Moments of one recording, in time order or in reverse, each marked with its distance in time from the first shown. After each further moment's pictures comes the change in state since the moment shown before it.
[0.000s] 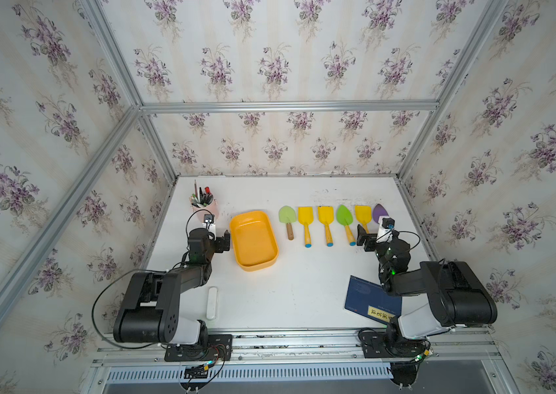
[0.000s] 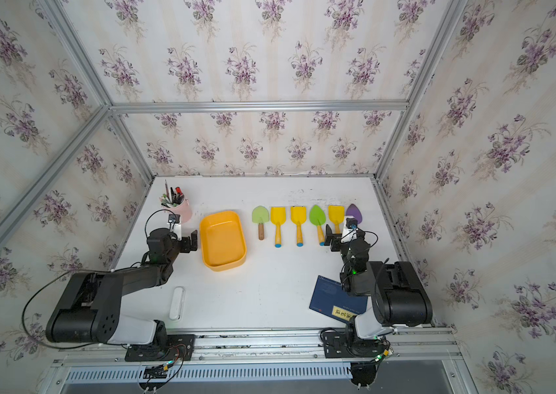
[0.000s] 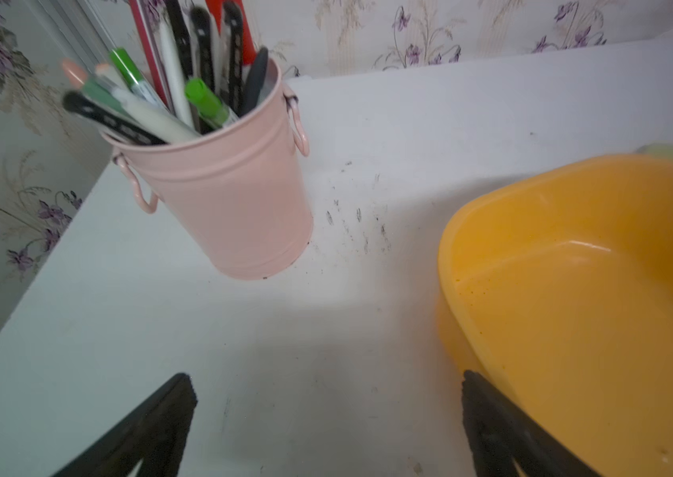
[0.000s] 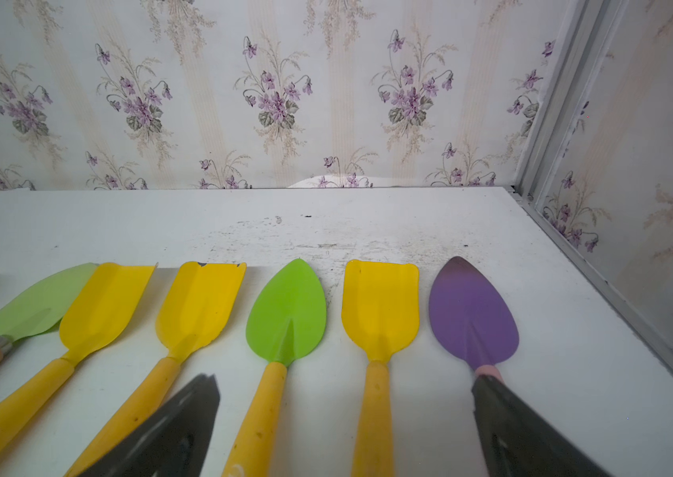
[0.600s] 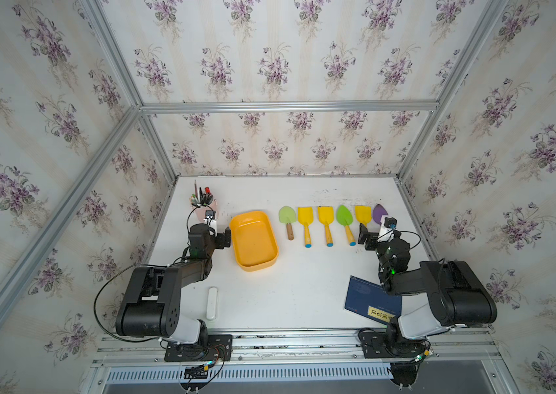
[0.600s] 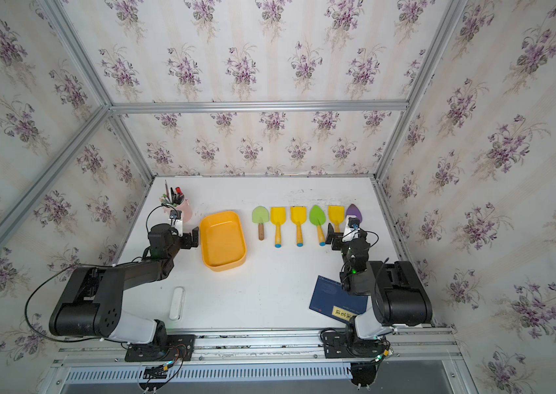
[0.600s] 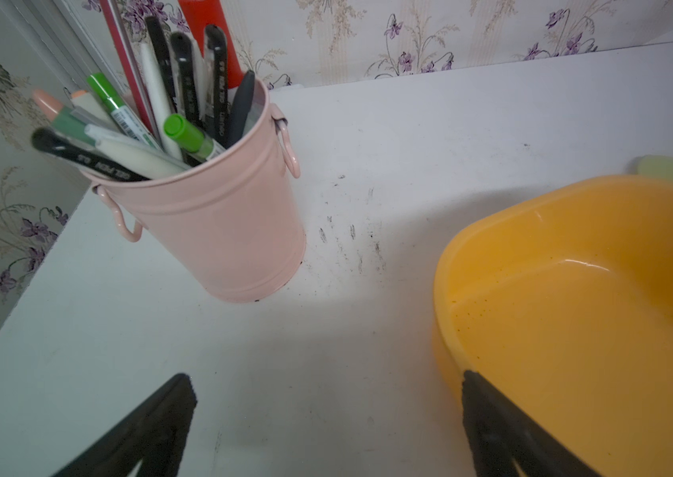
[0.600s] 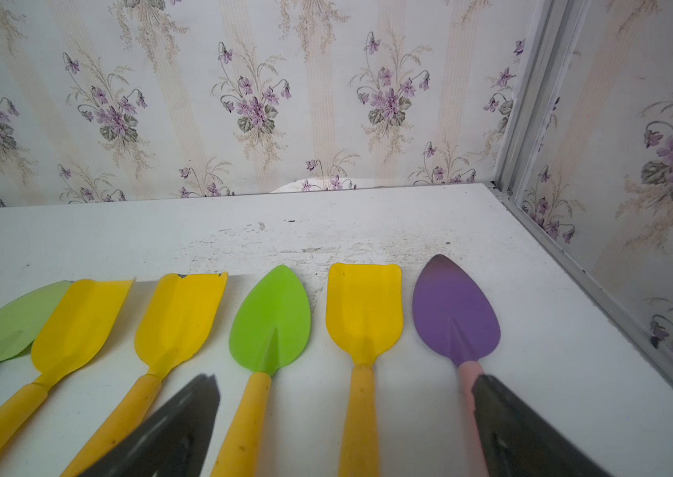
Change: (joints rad) left arm 0.001 0.021 0.048 -0.002 0.014 0.002; right arm 0.000 0.005 0.004 -0.002 0.041 0.010
